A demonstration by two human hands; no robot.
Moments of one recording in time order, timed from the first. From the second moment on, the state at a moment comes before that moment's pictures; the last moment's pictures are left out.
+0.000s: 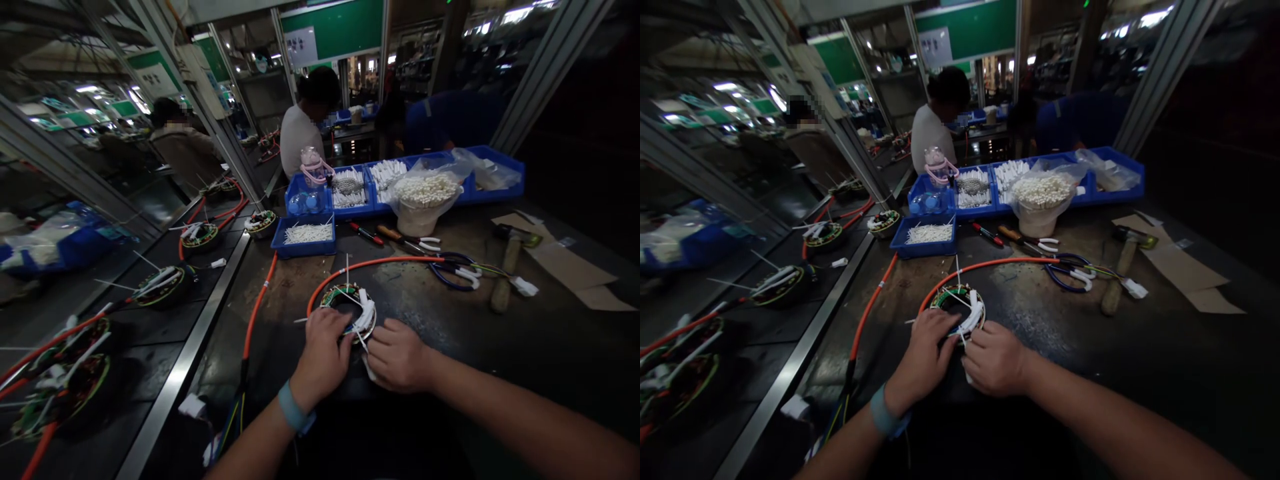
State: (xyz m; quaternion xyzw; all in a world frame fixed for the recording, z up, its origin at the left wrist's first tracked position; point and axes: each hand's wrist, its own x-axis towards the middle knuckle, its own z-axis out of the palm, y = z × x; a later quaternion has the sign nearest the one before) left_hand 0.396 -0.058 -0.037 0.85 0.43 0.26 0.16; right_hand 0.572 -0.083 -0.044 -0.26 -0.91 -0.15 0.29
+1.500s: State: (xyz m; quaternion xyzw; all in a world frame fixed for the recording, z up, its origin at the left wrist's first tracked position) left_hand 0.386 -0.038 -0.035 0.91 0.33 0.20 0.12; right_hand 0.708 0.076 0.008 -0.72 -0.58 -0.02 0.38
